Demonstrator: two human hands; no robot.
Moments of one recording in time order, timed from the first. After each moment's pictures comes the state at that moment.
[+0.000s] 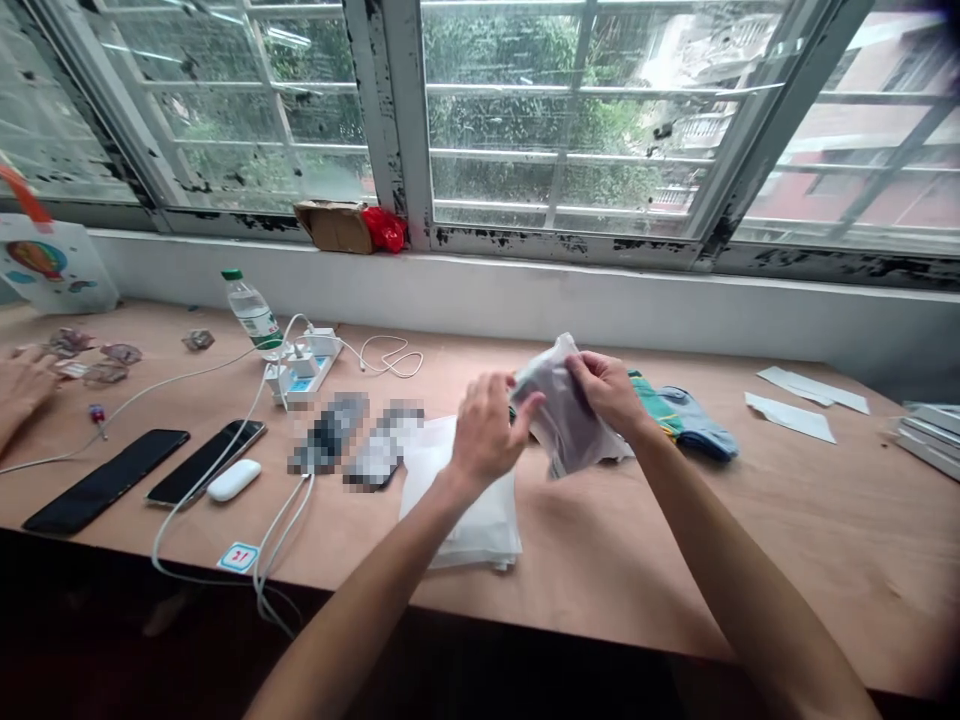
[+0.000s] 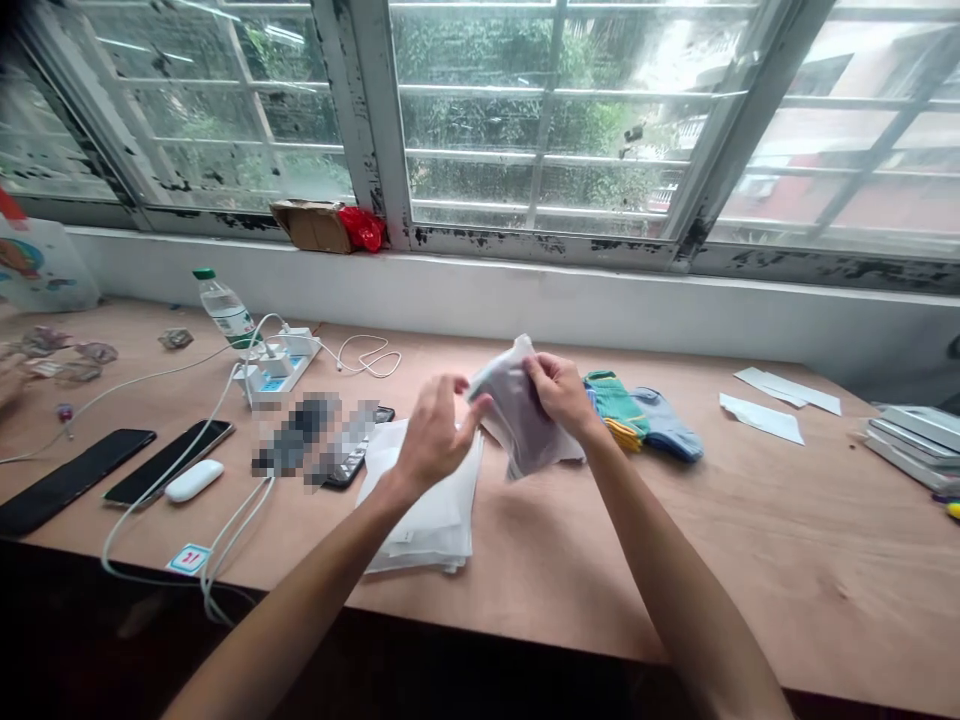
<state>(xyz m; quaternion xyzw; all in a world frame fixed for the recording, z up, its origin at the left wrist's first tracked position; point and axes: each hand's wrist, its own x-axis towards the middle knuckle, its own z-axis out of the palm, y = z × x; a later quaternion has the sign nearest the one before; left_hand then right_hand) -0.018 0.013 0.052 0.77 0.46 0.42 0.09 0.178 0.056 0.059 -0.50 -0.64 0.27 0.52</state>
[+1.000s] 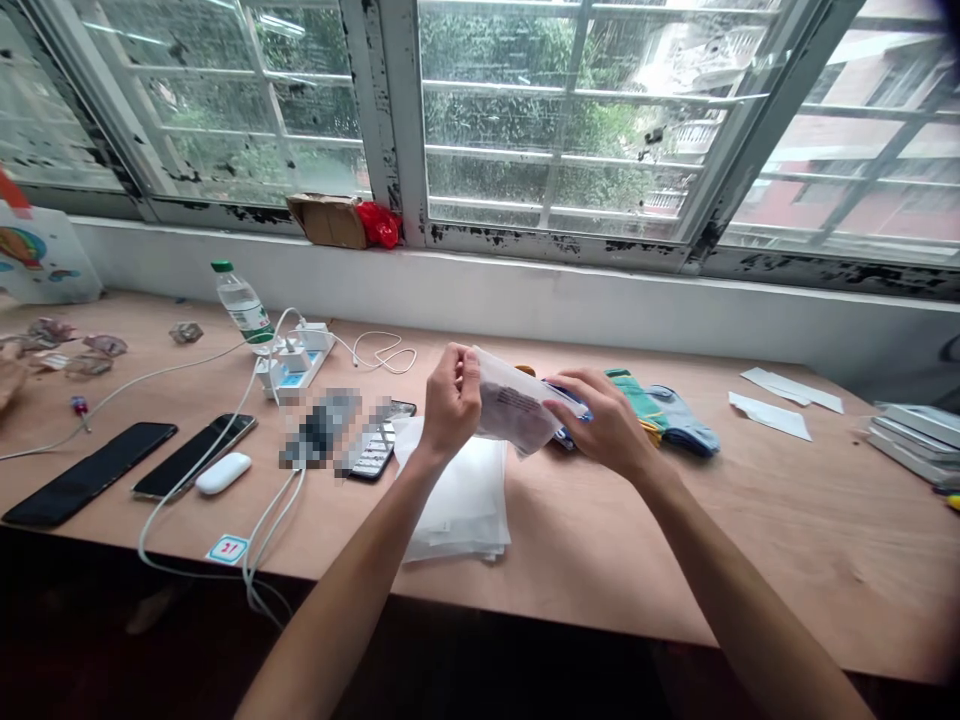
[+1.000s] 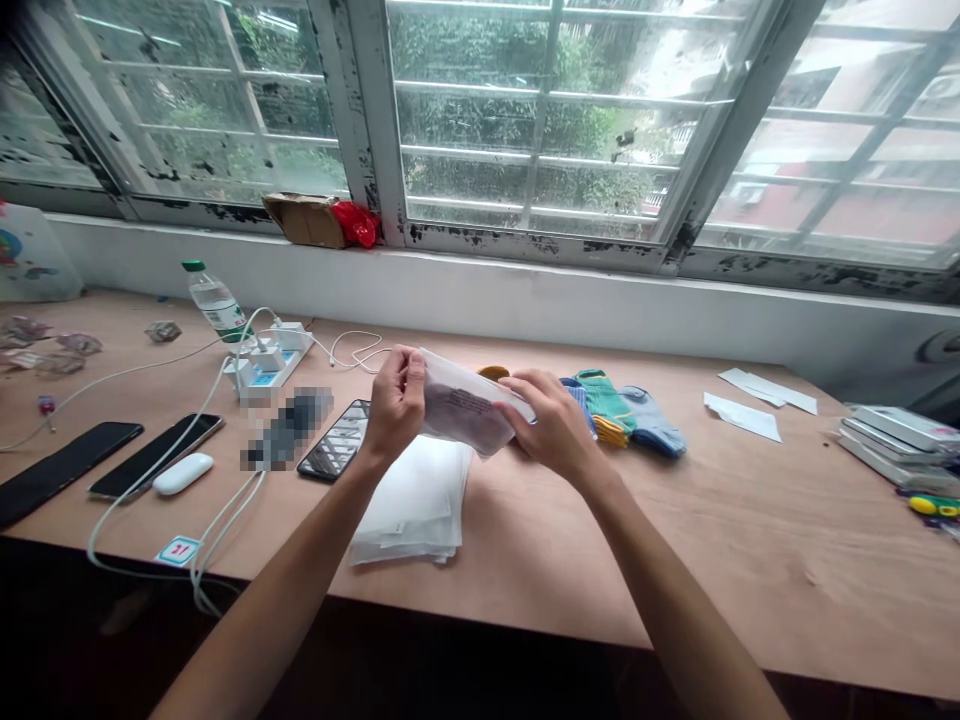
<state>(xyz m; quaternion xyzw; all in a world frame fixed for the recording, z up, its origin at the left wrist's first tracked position) -0.040 0.026 0.075 0.66 0.40 0.61 0.20 0.174 -0.004 0.066 -0.46 -0.80 -0.02 0.39</state>
